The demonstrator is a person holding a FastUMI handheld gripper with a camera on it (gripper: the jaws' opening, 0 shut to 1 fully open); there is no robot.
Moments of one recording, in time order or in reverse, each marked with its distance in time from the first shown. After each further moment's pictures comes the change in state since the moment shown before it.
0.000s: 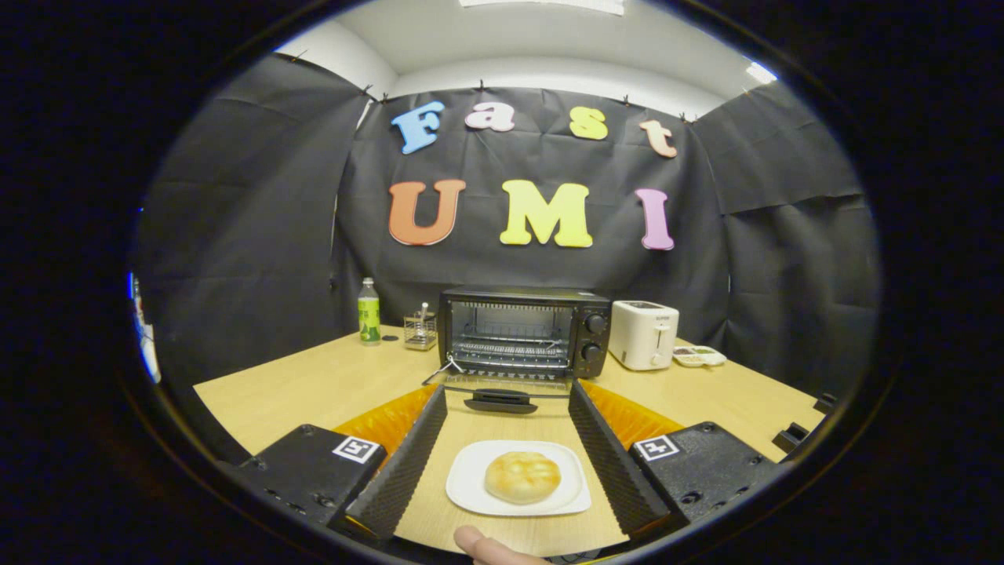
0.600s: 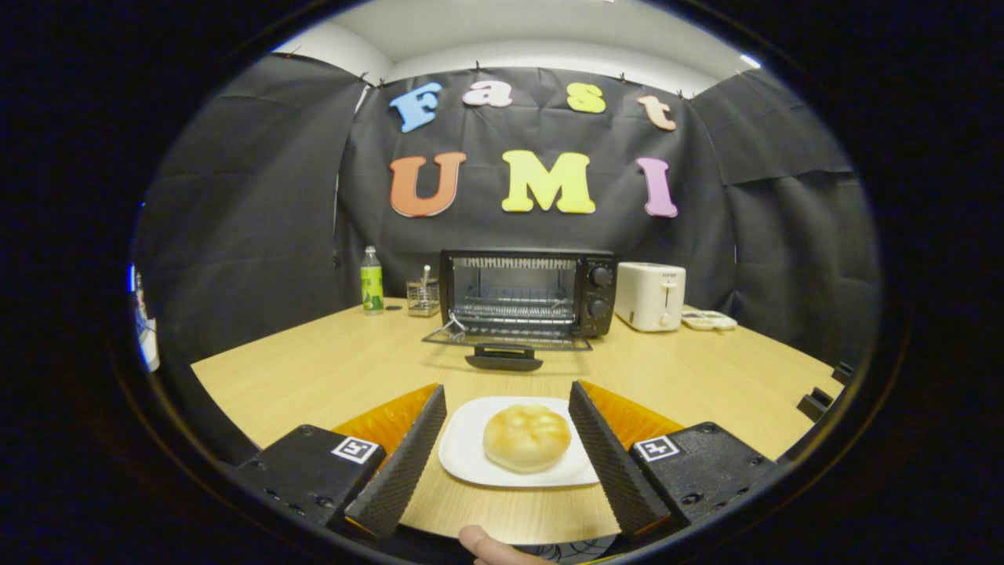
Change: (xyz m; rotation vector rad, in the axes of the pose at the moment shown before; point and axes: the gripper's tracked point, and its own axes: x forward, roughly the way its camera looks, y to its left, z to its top) arm 0.010 0.000 -0.080 0.032 0.159 0.027
